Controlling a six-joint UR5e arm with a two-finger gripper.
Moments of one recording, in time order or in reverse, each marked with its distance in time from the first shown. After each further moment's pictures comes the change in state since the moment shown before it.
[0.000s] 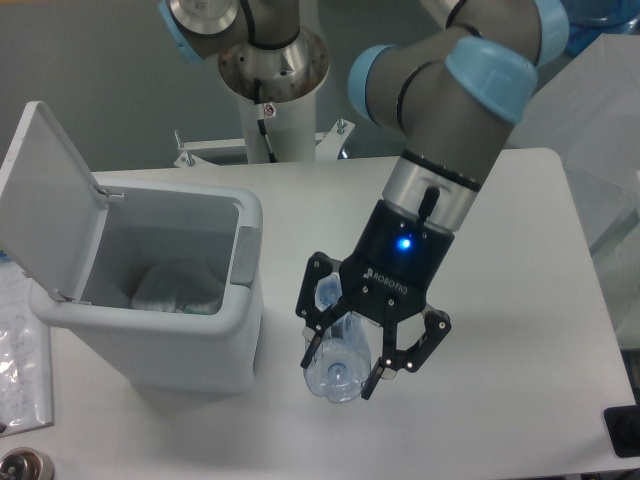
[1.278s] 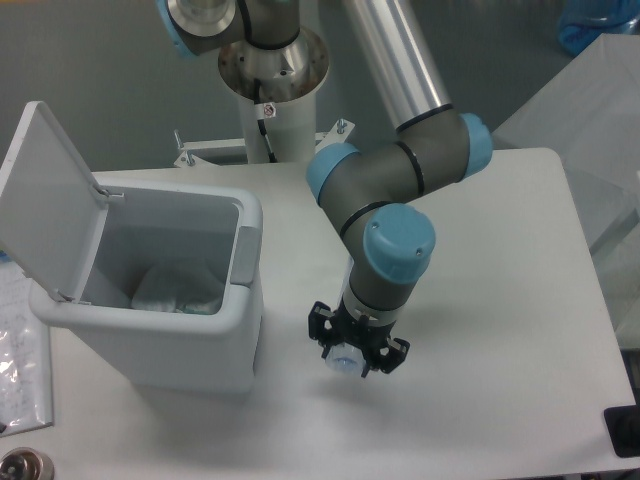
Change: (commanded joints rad) arm -0.077 -0.126 -0.193 -0.115 0.534 0.210
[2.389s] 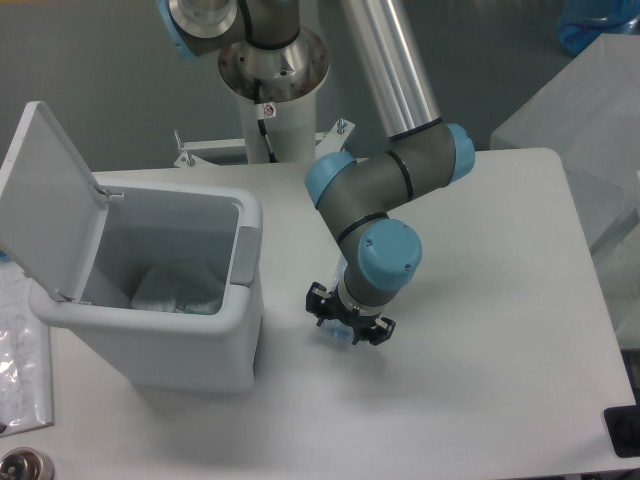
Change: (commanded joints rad) arm -0.009 -0.015 -0.274 -0.003 0.182 0.072
